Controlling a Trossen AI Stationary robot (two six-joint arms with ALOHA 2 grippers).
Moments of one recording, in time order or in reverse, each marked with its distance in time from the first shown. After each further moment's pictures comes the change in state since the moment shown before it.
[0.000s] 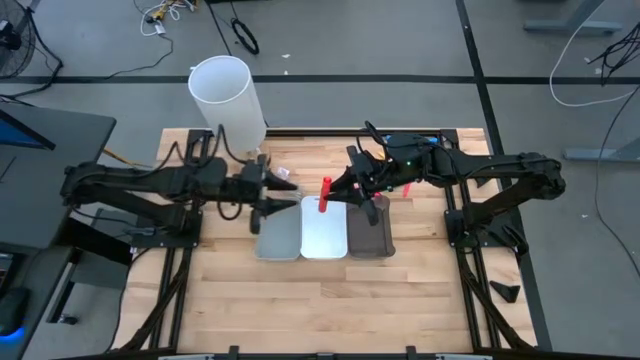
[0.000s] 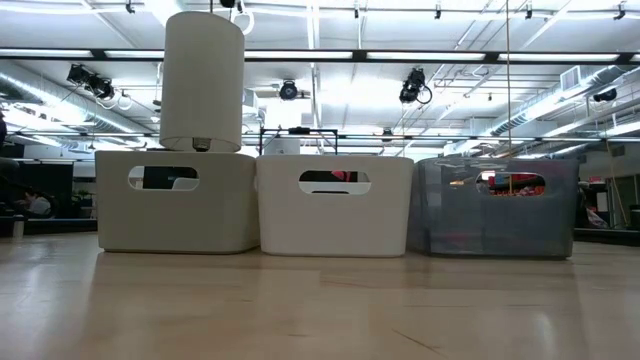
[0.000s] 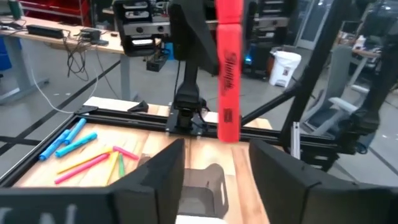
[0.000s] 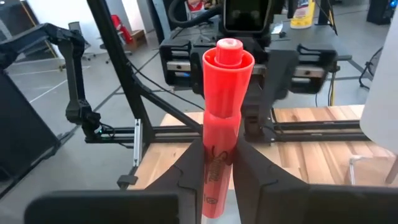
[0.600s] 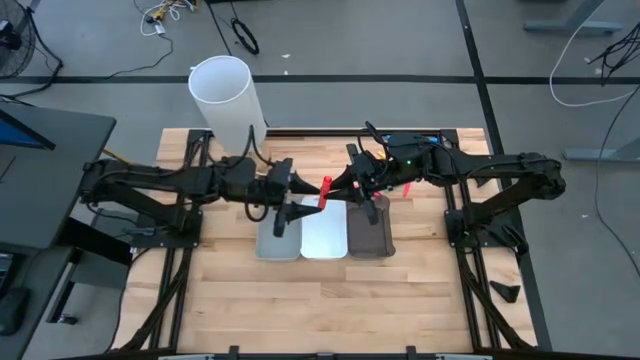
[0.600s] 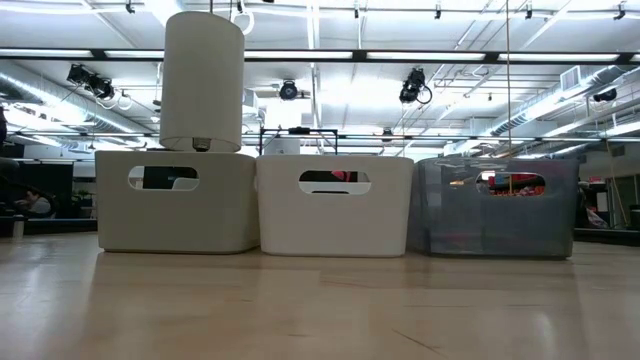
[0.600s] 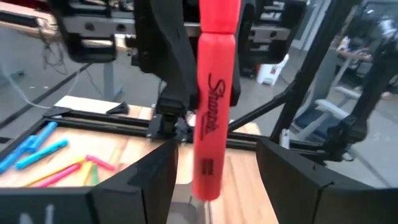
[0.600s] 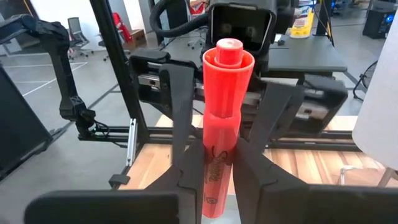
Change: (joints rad) left arm -0.001 0.210 0.154 0.043 0.071 -0.051; right arm -0.001 0.000 0.000 0.010 0.000 -0.054
